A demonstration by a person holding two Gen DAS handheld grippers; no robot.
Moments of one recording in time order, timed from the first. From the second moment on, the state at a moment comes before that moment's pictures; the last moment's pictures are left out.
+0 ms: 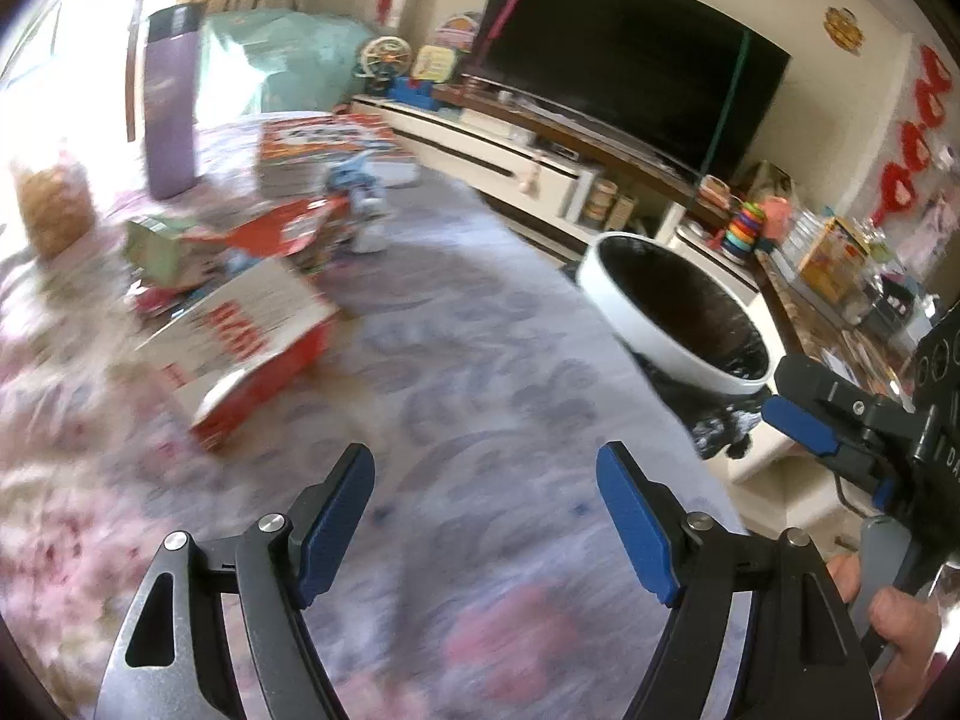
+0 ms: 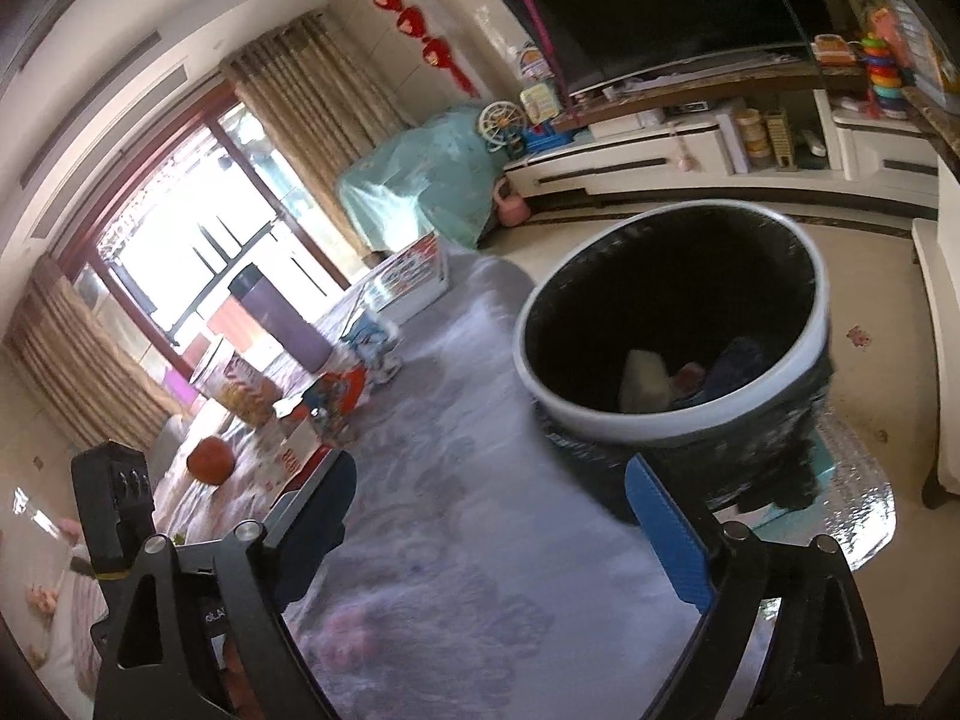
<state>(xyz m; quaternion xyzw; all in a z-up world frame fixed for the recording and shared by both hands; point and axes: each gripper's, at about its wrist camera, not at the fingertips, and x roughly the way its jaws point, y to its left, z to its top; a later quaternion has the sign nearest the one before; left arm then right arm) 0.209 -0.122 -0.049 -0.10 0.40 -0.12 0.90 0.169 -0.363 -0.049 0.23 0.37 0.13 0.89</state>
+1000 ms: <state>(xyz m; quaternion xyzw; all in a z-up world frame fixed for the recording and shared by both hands) 0.203 -0.041 -0.046 -0.08 0.40 -0.06 0.91 0.184 -0.280 -0.072 0.19 0.42 0.20 0.87</state>
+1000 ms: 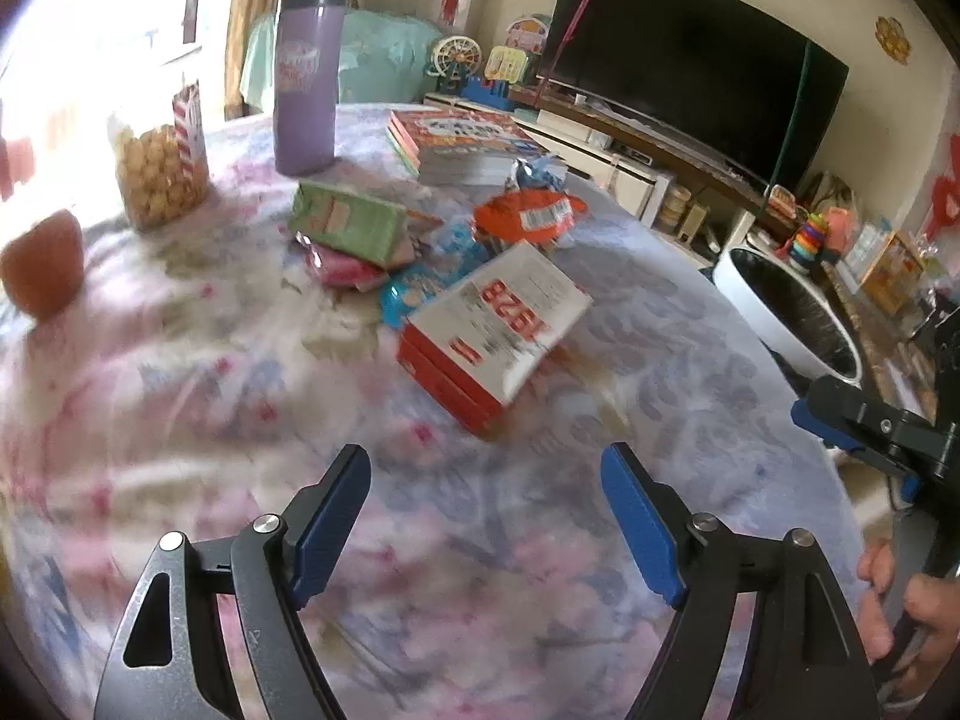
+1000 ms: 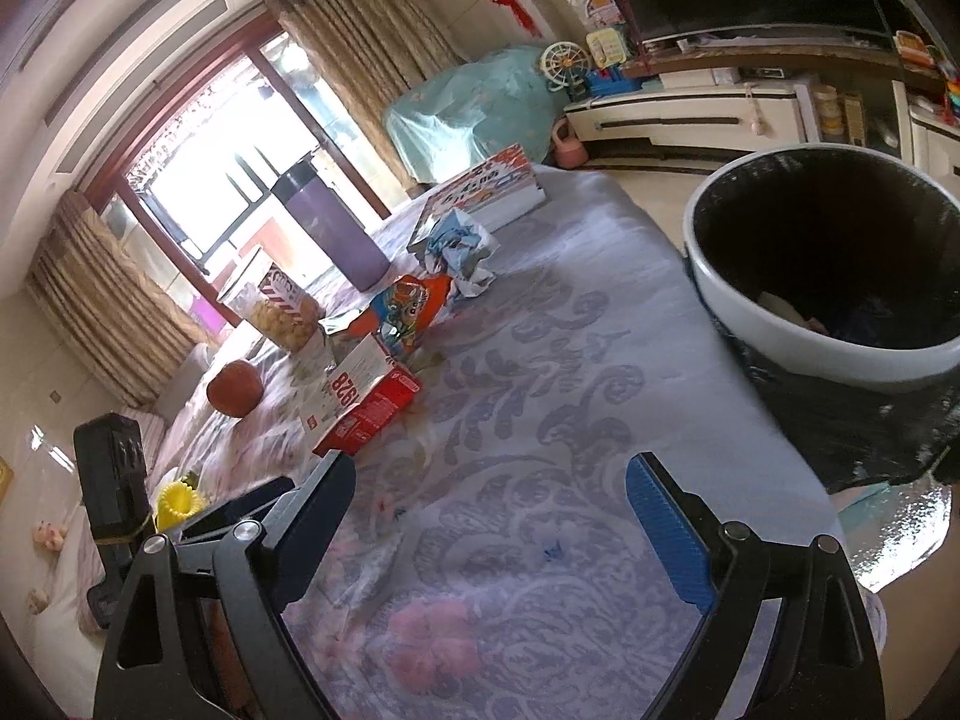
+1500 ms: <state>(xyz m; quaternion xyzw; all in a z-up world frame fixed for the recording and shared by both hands) 0.253 -0.054 -0.056 0.04 0.39 -0.11 0.91 0.214 -0.266 -0.079 0.21 0.42 0.21 0.86</state>
